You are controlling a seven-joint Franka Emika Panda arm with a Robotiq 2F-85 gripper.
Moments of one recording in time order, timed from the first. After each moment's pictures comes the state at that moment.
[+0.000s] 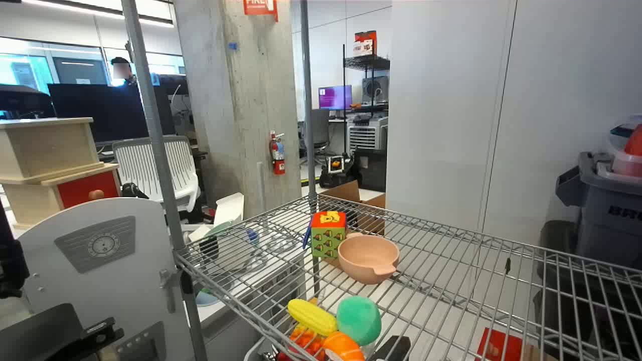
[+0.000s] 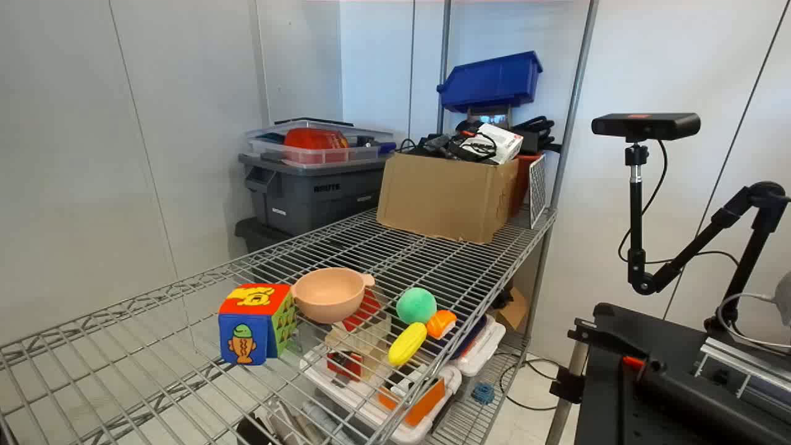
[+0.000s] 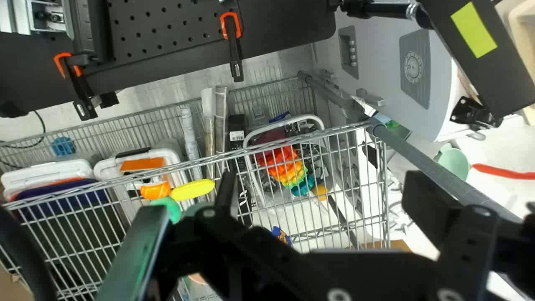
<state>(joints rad) 0.10 -0.65 0.24 -2.45 0.22 1.91 0.42</state>
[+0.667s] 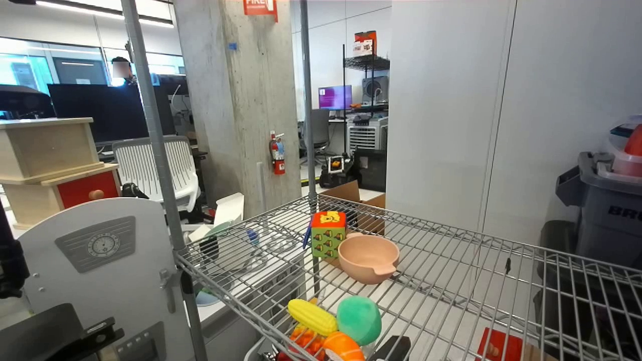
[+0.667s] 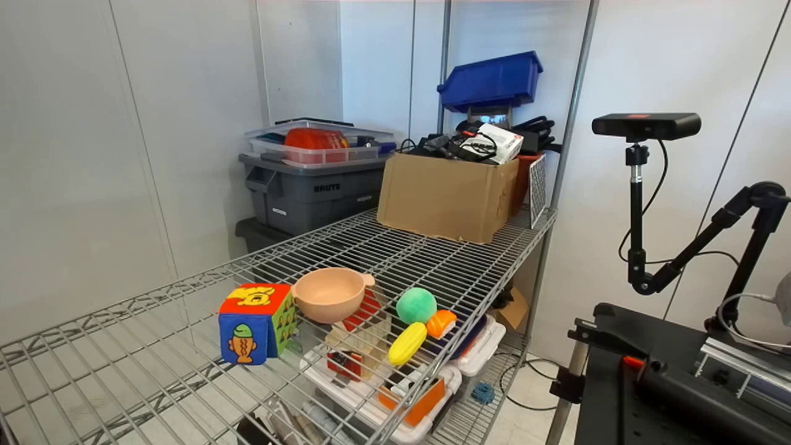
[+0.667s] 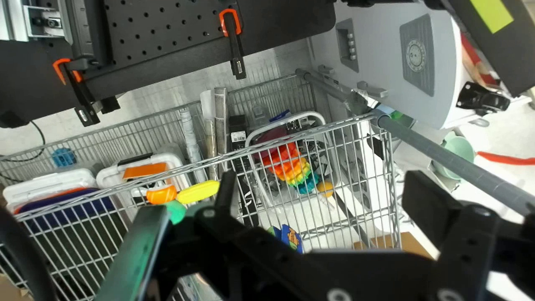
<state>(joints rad) 0.08 -0.63 0.21 -2.46 0.23 1.93 0.42</state>
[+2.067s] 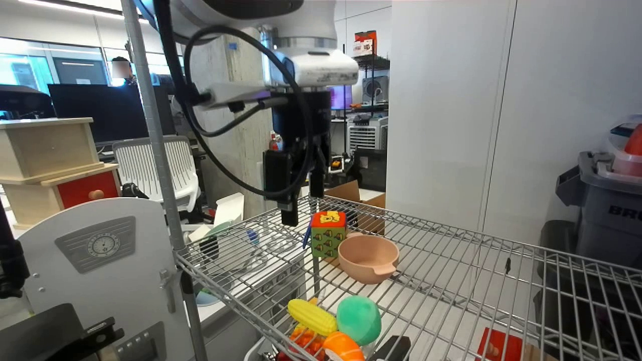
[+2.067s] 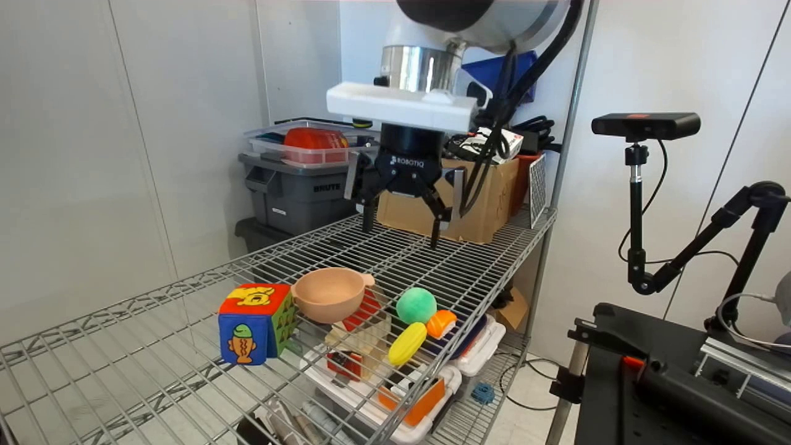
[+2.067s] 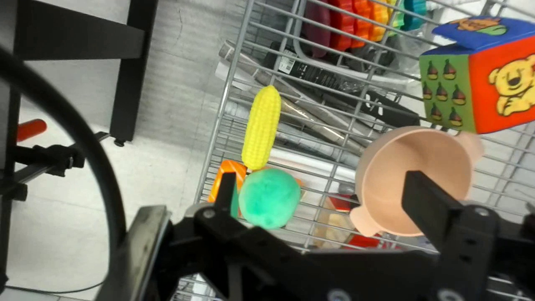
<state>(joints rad) 0.01 0.32 -0.02 -2.13 0.12 2.50 1.14</state>
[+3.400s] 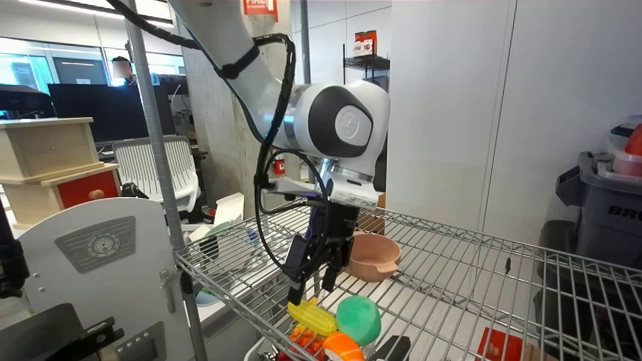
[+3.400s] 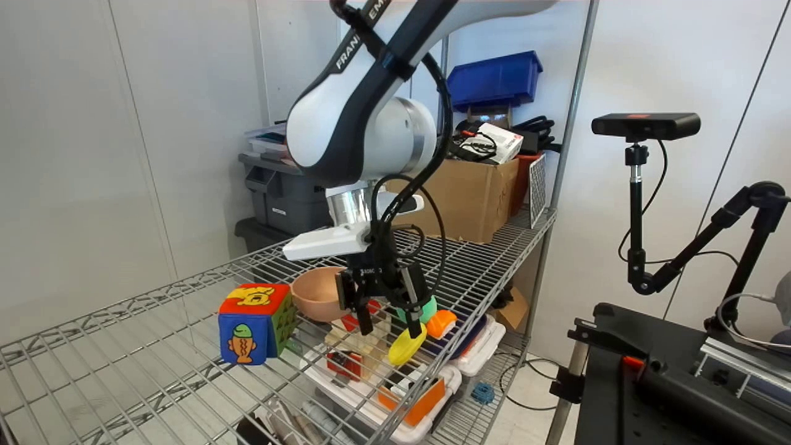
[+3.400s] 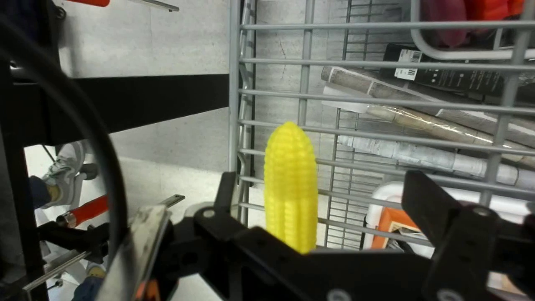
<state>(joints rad) 0.04 0.90 -0.06 -1.54 0.13 2.05 1.44</state>
